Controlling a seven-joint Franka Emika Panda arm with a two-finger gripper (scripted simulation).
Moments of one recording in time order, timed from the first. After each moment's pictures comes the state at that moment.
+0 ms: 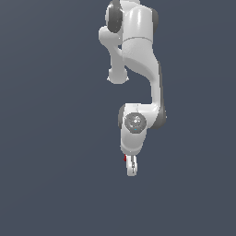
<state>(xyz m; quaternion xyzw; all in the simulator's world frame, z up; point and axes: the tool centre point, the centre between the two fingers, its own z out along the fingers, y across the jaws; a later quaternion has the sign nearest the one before) 0.082 0.054 0.024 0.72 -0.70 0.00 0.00</state>
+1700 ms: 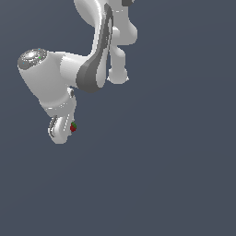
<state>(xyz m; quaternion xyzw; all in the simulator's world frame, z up) 0.020 -0.198 0.191 0.72 -0.70 0.00 0.00</state>
